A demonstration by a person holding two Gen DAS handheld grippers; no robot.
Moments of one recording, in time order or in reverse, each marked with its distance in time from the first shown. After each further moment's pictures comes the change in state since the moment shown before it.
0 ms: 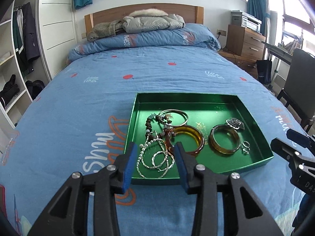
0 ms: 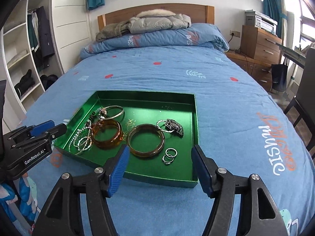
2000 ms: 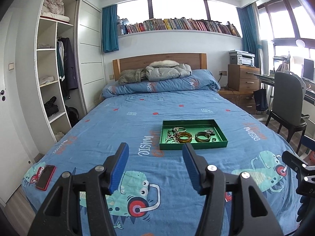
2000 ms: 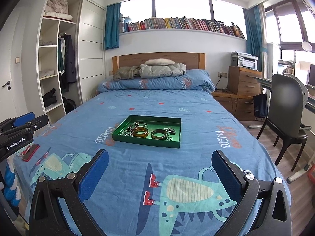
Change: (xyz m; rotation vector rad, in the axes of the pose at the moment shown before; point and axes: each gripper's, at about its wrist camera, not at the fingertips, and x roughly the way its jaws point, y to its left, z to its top) left arm -0.331 0.006 -0.127 -0.009 -0.322 0.118; right arm -0.311 0.024 -0.141 -0.029 -0.312 -0.005
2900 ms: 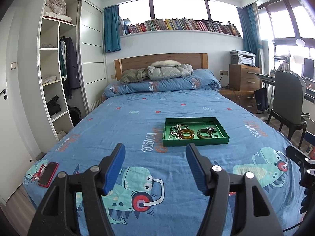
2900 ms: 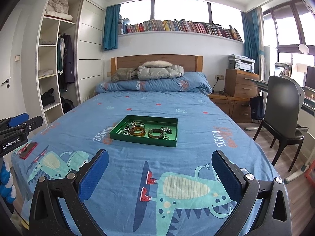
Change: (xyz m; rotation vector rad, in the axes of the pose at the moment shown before) left arm -0.011 0.013 -0.015 0.000 -0.002 0.007; right arm -0.013 -0.002 -0.011 -0.011 -0.022 -0.027
